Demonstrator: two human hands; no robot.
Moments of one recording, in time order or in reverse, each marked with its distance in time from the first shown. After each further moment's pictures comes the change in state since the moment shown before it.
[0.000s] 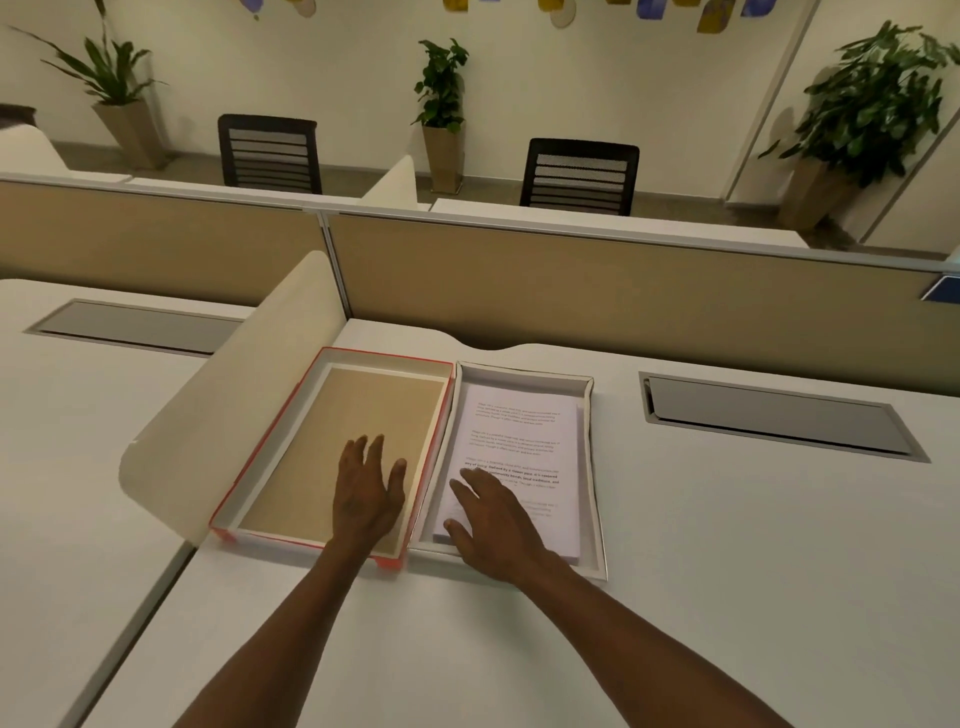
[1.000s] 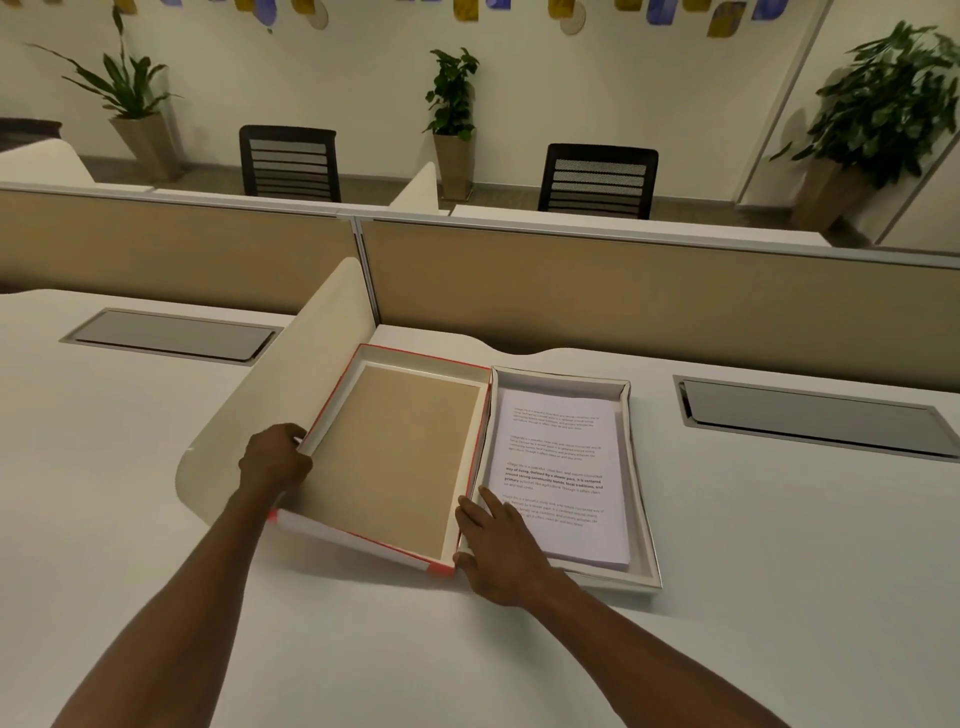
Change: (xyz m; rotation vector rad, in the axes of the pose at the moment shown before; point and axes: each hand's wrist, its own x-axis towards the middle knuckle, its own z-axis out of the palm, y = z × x) left_hand 0.081 -0.125 -0.130 0.078 -0.107 -0.265; right_hand 0.010 -0.050 0.041 -0.202 -0.208 -0.095
